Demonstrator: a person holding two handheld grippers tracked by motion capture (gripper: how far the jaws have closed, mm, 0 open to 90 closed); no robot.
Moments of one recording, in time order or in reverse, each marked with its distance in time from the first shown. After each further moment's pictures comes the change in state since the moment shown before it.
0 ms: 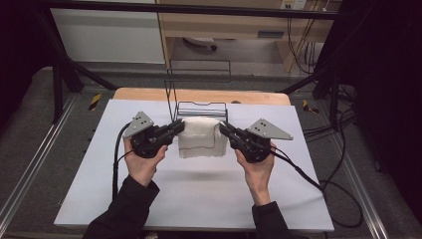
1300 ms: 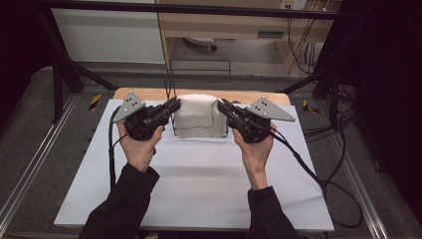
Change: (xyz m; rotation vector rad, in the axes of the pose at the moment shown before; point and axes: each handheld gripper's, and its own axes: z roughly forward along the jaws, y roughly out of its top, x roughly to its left) left arm 0.008 0.045 0.001 -0.134 0.041 0.034; right arm -0.001 0.050 0.014 -0.099 -0.021 -0.055
